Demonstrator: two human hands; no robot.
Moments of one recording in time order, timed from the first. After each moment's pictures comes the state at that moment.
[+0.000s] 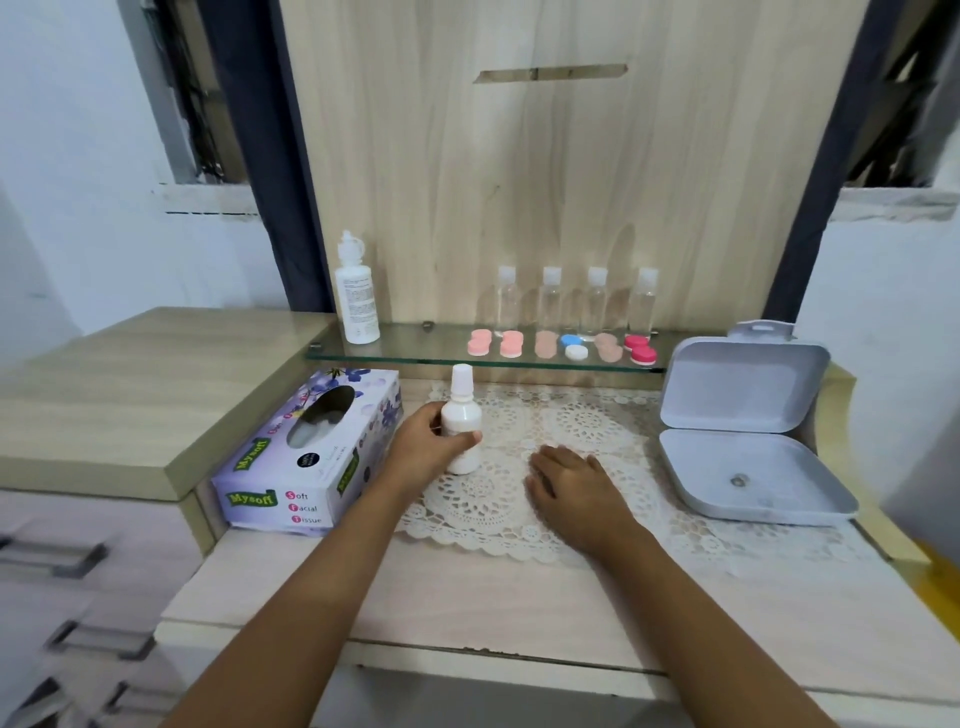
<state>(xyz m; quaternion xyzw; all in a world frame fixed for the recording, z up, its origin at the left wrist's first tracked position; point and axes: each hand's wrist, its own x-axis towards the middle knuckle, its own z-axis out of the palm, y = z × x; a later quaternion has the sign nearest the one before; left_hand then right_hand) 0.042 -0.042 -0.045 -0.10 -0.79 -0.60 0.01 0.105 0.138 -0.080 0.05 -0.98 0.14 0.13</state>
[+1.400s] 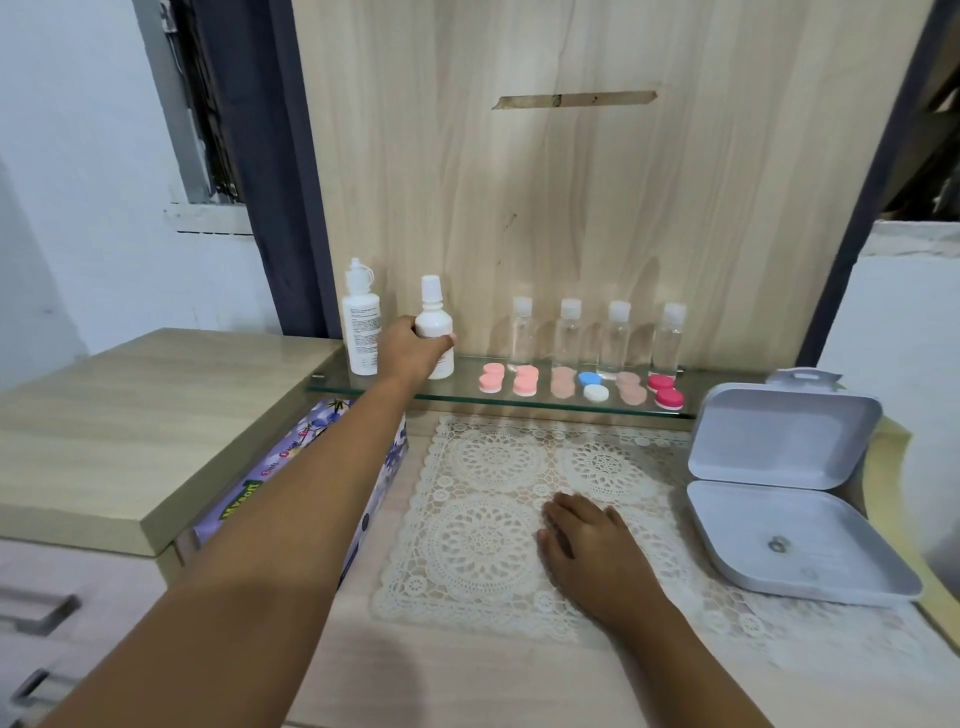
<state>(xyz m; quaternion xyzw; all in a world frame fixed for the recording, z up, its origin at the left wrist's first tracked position) -0.079 -0.038 0.040 -0.04 -0.82 -0.54 0.18 0.102 0.138 -0.085 0.05 -0.97 0.16 0.18</state>
